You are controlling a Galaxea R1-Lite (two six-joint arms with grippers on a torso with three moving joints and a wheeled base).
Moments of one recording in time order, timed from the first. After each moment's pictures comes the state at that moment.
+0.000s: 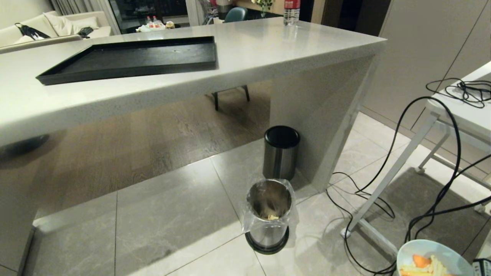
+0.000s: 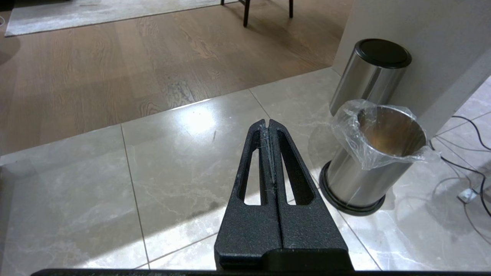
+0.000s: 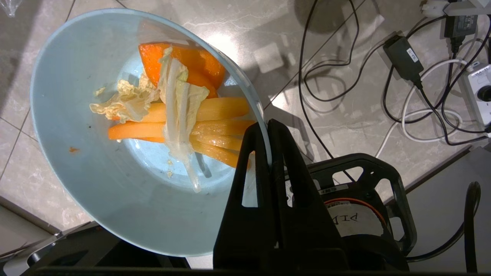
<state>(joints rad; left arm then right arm) 0.00 0.00 0.00 -0.01 0.02 -0.06 0.28 1.10 -0.60 0.60 -0.14 0.63</state>
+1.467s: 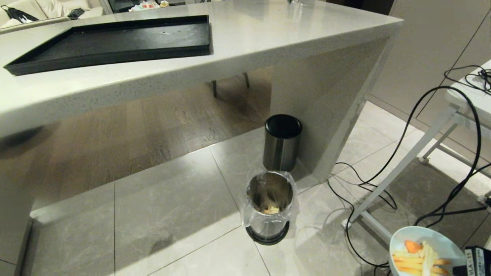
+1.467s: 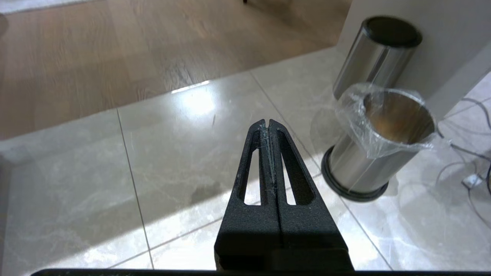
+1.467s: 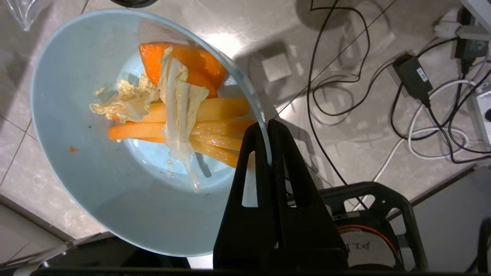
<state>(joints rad) 0.00 0.00 0.00 -0.01 0.02 -0.06 0.28 1.11 -0.61 0.51 -0.14 0.60</state>
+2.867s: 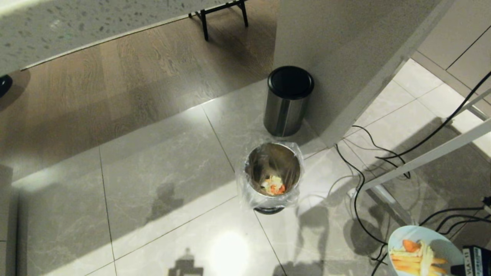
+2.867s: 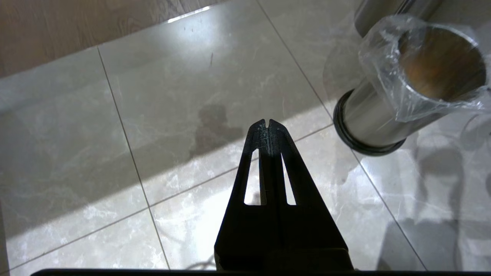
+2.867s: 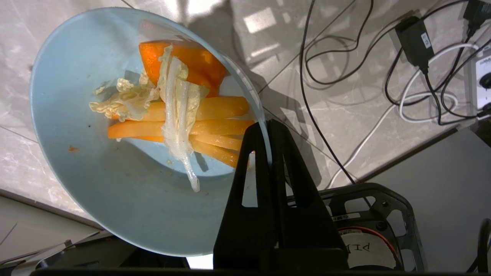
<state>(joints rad) 0.00 0.00 0.00 -0.01 0.02 -0.06 0.29 1.11 -0.61 0.51 -0.14 0.60</state>
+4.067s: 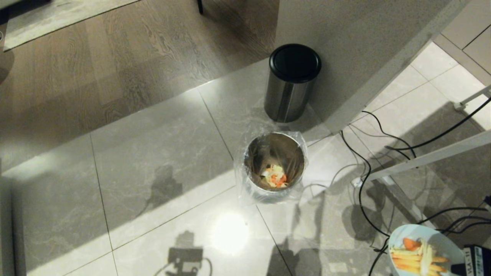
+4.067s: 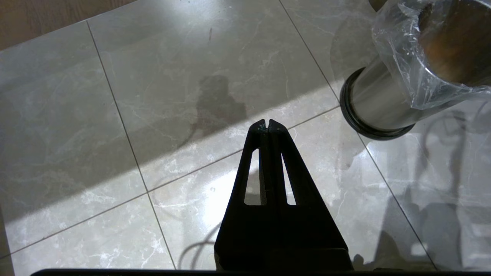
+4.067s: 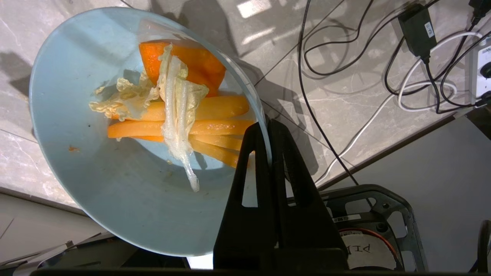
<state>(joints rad) 0.00 0.00 0.00 -0.01 0.02 -0.06 0.29 1.11 -0.61 0.51 -0.14 0.60</state>
